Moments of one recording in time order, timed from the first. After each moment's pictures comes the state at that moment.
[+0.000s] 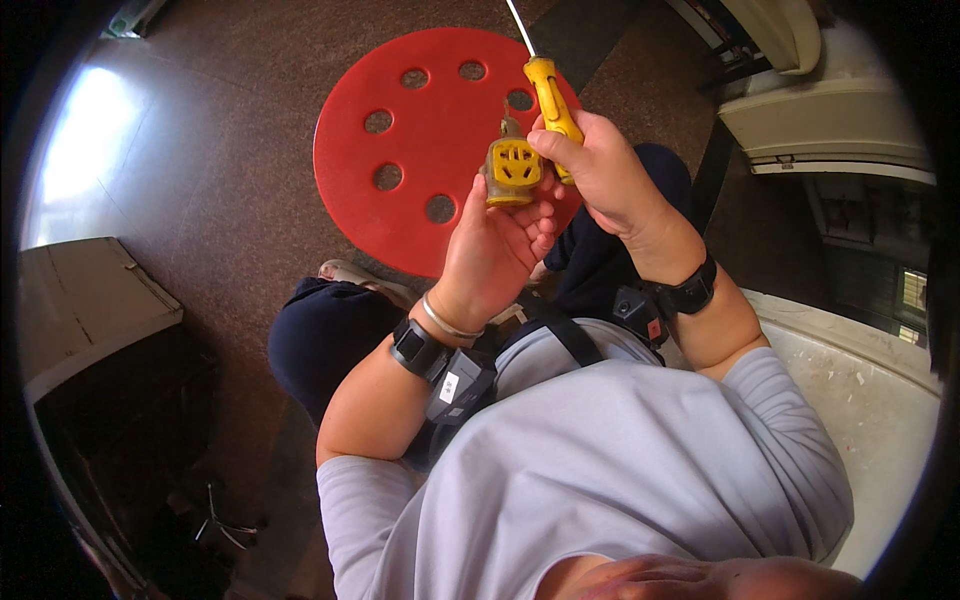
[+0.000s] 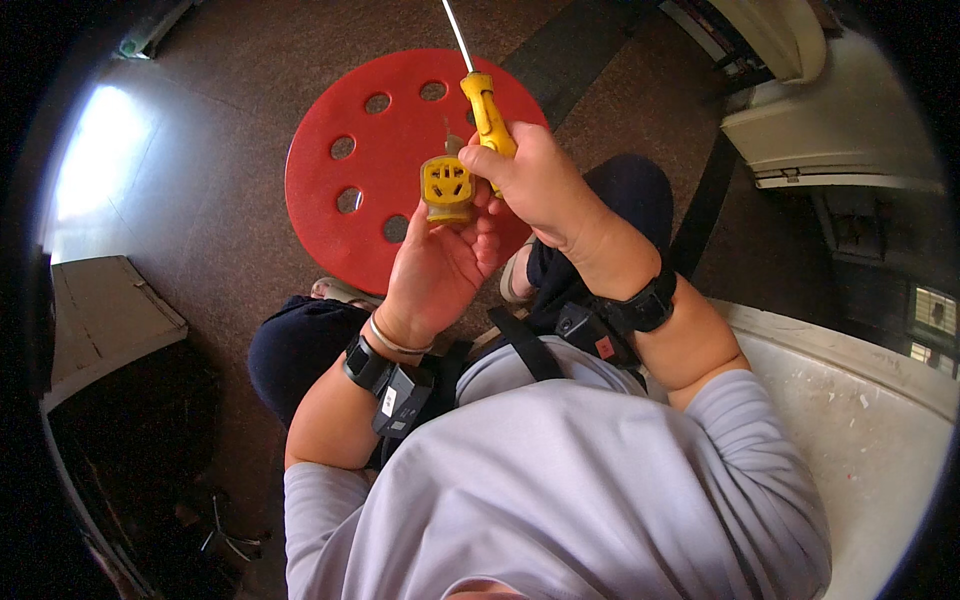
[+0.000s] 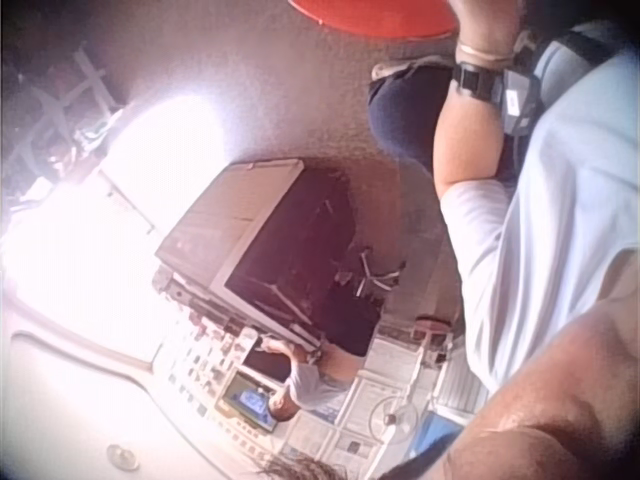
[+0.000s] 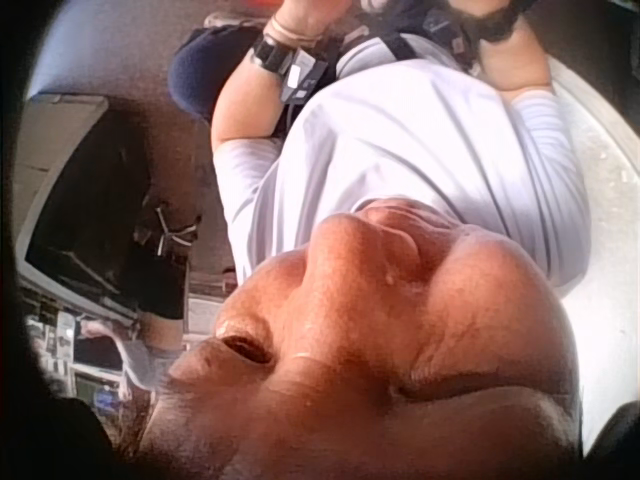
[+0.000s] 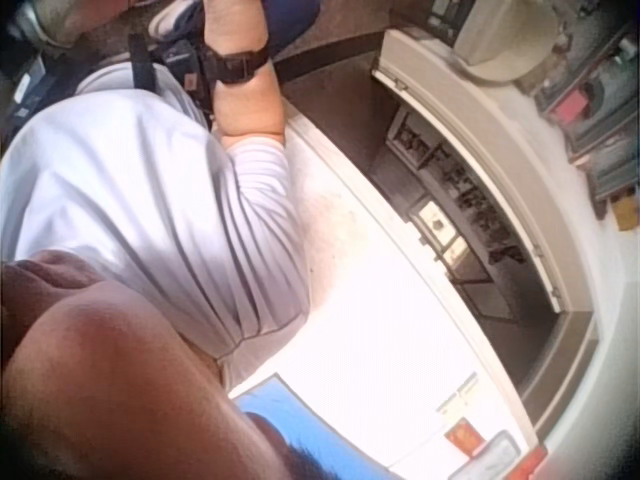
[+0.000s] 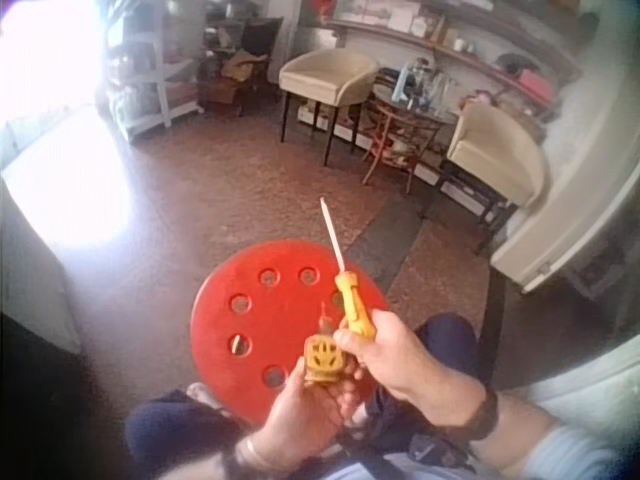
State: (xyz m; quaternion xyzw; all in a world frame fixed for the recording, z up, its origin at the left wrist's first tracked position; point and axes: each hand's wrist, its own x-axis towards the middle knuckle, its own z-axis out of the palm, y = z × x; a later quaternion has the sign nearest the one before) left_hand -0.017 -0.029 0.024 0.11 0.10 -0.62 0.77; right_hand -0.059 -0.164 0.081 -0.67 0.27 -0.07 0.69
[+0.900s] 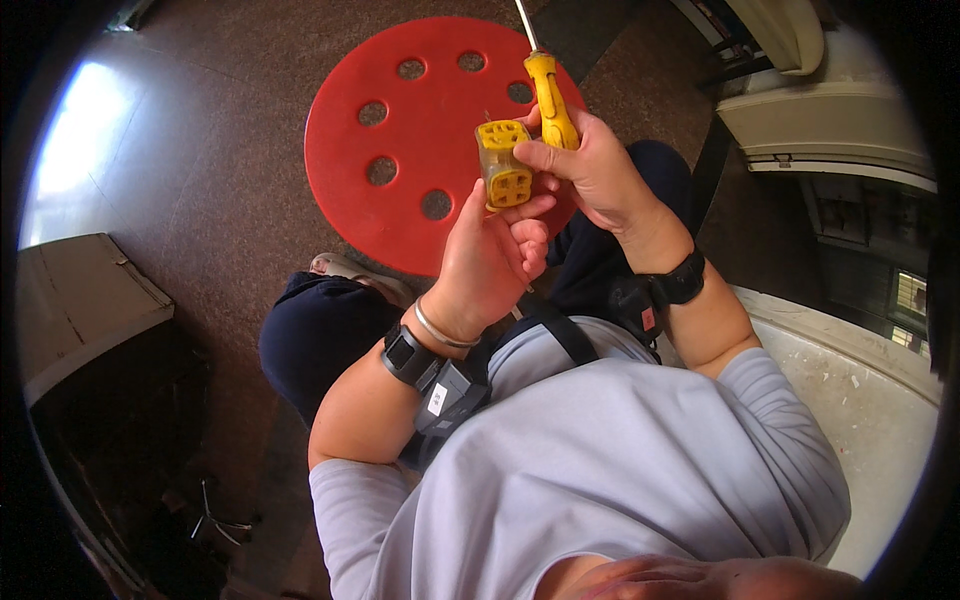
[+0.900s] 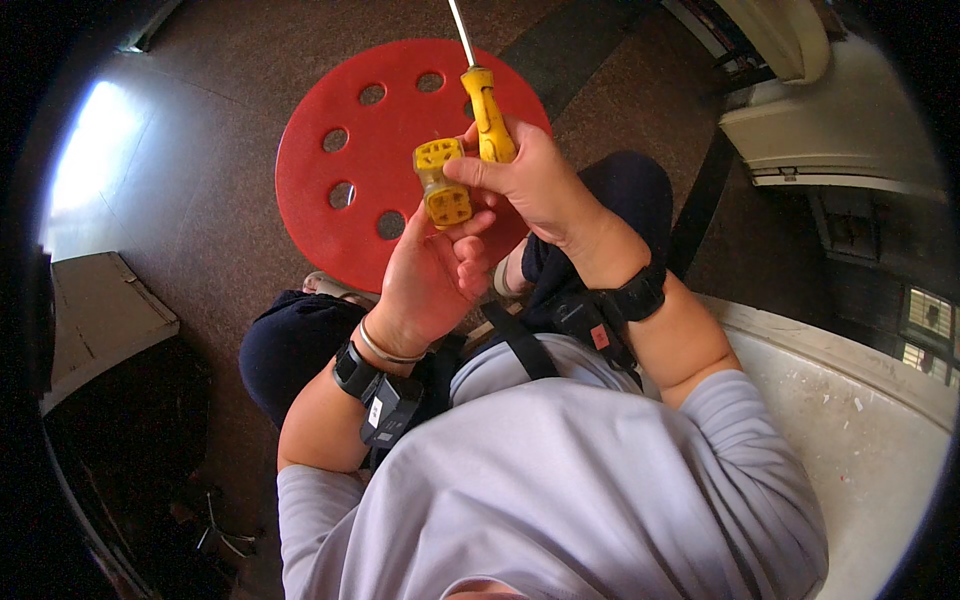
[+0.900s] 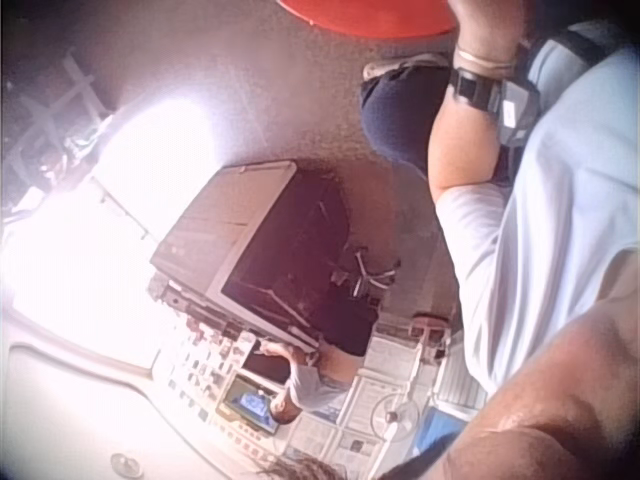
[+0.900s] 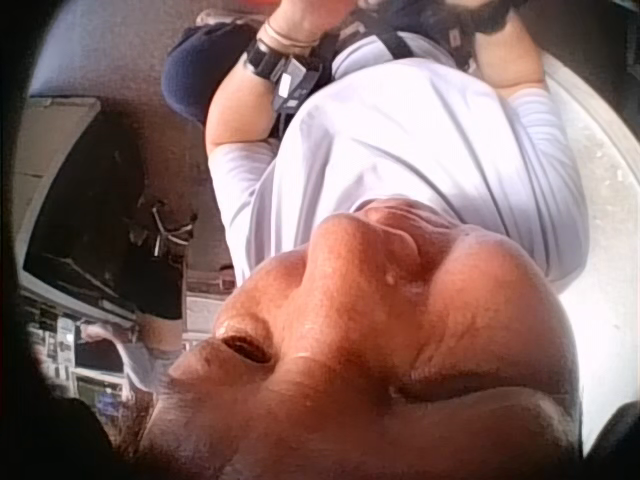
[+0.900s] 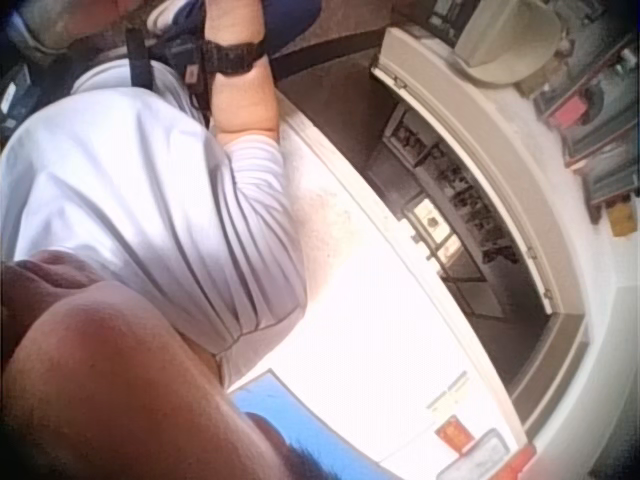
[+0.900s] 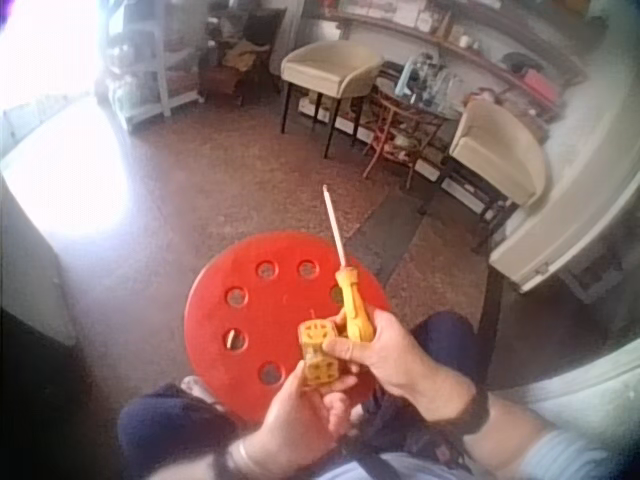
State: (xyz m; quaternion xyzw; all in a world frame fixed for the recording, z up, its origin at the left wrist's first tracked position) left_hand -0.018 -0.022 0.021 0.10 0.17 -0.68 0.70; right_hand -0.062 -0.172 0.063 -0.61 0.23 -0.06 0.75
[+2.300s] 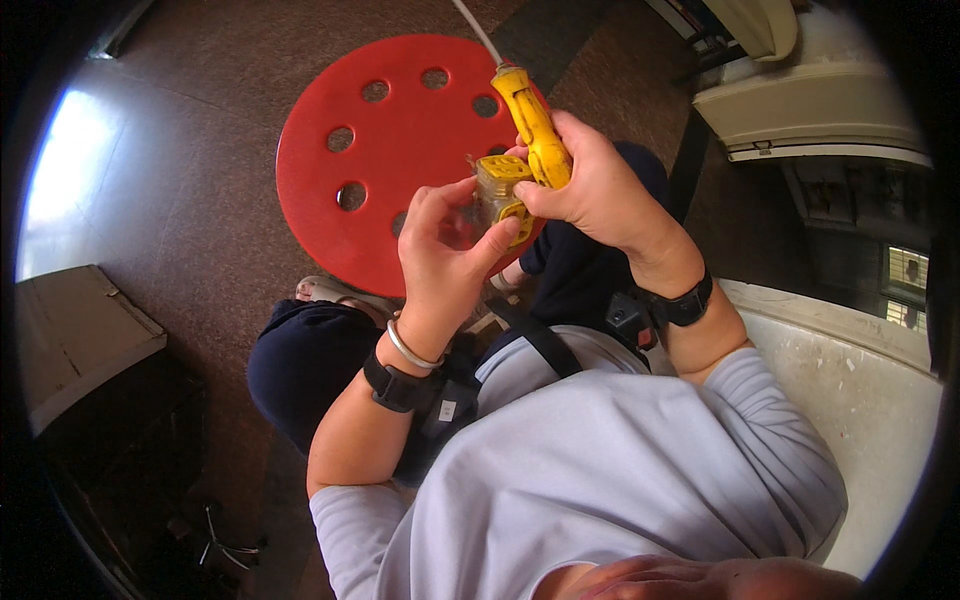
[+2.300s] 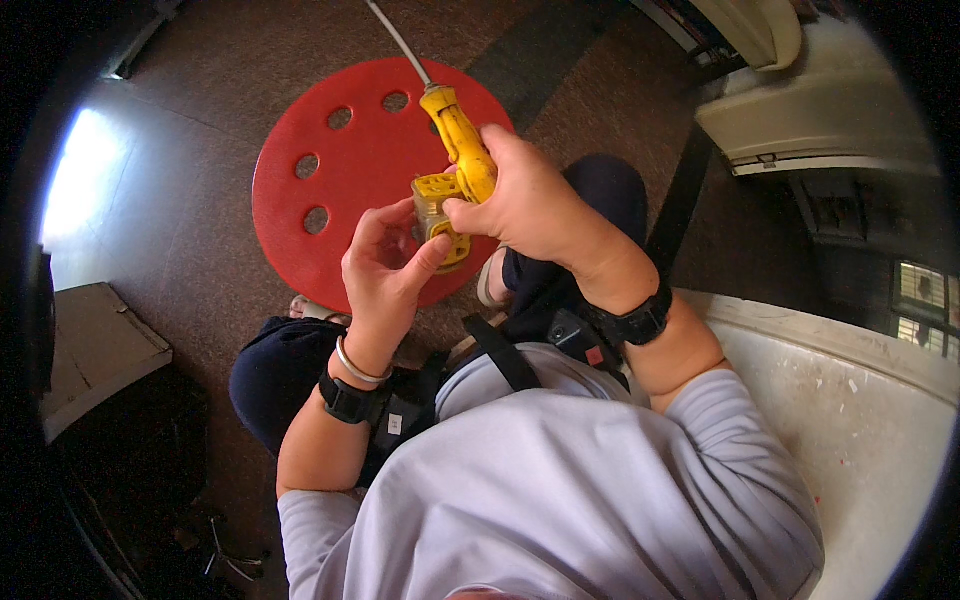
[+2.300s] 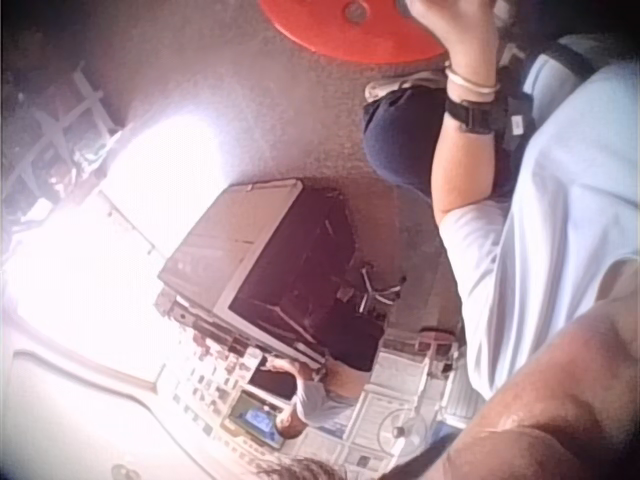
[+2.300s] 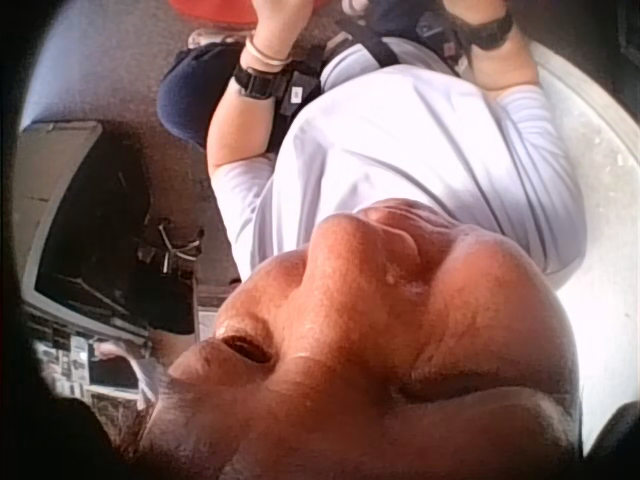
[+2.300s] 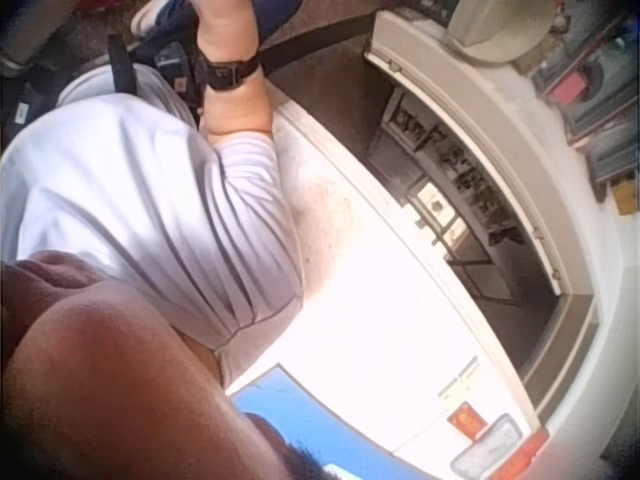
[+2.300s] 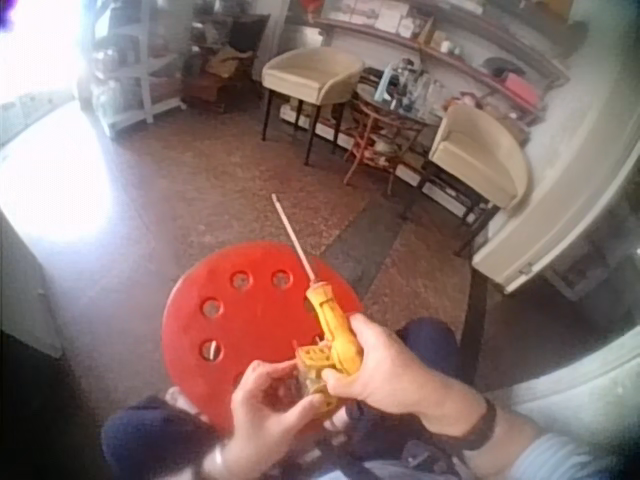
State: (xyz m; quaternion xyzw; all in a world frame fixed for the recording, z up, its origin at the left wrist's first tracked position) left_hand -0.015 -0.026 0.013 0.63 -0.23 -0.21 0.71; right_hand -0.078 -0.179 0.092 -0.81 0.21 -0.04 0.55
